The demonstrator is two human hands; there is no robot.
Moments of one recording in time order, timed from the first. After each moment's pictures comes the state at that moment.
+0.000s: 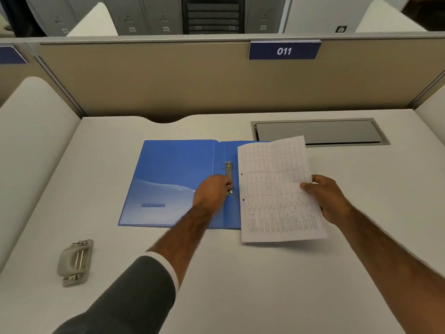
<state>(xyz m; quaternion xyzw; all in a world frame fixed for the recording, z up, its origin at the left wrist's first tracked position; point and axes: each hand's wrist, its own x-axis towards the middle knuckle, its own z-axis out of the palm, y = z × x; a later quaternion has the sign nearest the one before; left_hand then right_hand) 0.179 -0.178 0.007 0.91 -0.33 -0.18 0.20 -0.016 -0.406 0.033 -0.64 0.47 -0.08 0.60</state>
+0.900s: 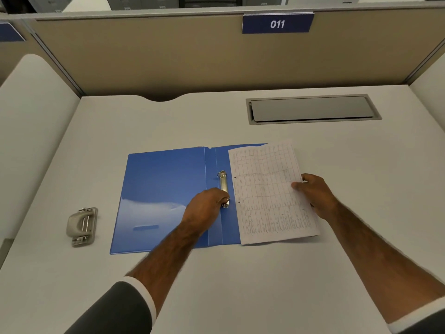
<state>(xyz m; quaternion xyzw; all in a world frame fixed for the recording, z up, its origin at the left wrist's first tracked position) 0.081 -0.097 -0.009 0.89 -0.36 -0.23 0.18 -0.077 -0.367 0.006 -0.67 0.45 -0.03 0.59</state>
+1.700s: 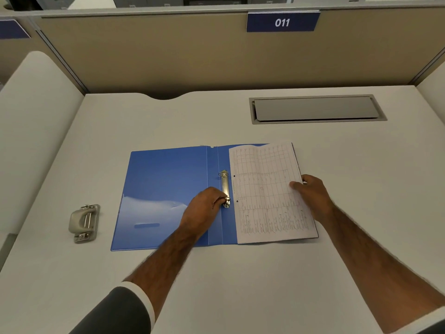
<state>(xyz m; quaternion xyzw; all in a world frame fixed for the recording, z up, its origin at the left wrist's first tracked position) 0.075 -0.082 -0.023 0.87 -0.30 -0.25 0.29 -0.071 -0.355 0.001 -0.69 0.47 -0.05 0.55</state>
